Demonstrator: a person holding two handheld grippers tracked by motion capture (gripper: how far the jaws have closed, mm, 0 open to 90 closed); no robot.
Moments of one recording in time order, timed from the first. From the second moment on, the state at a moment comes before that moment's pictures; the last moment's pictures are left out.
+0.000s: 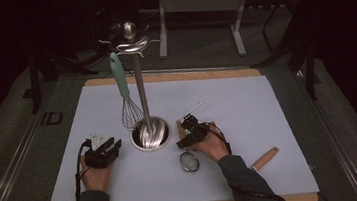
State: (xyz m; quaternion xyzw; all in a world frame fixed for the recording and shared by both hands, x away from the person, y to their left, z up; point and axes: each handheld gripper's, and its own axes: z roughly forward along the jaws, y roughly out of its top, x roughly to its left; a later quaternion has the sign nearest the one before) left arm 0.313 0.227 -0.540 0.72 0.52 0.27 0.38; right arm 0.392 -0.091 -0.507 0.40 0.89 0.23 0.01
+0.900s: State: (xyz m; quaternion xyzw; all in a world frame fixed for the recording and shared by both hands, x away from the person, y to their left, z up) left arm 0.314 0.225 -0.540 0.72 0.51 0.27 0.37; right arm 0.390 -0.123 -0.485 0.35 0.92 0.20 0.01
